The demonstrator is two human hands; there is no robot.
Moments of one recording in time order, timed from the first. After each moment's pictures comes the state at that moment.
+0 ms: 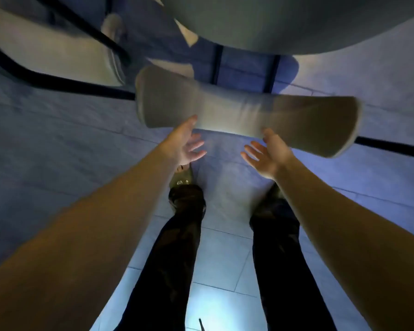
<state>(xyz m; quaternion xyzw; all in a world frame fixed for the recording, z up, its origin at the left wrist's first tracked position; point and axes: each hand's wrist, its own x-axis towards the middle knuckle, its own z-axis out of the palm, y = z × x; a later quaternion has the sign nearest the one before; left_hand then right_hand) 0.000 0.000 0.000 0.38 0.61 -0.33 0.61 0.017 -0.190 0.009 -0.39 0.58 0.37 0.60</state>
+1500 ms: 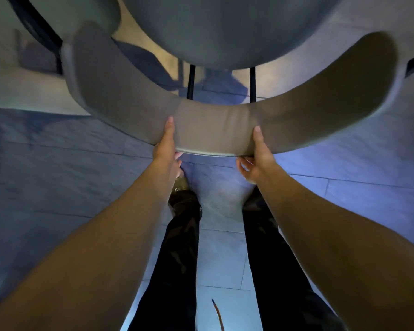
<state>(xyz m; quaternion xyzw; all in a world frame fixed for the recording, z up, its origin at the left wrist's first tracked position) -0.006 -0.015 0.132 0.44 0.62 -0.23 0.60 -0.009 -0.199 0.114 -0.37 0.64 0.25 0.62</state>
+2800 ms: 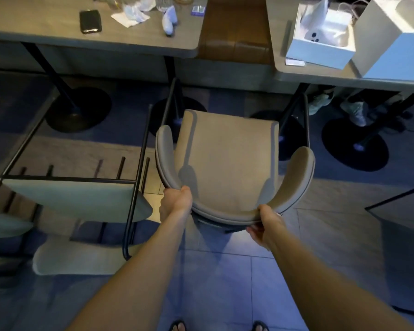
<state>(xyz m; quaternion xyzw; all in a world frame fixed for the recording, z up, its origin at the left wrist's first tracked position) 0.270 0.000 0.385 0.74 0.47 -0.15 0.45 0.240 -0.210 0.426 -0.53 0.56 0.19 0.61</state>
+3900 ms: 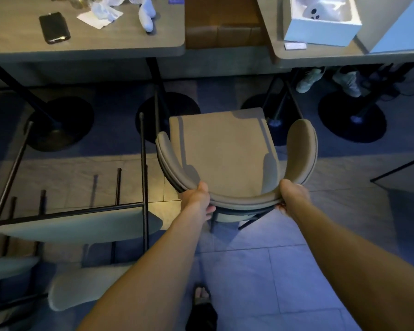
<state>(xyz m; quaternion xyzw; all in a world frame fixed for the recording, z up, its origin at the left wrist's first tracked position) 0.335 0.004 0.431 0.61 0.49 -0.26 0.57 0.327 -0.208 0.423 -0.63 0.57 0.12 0.51</state>
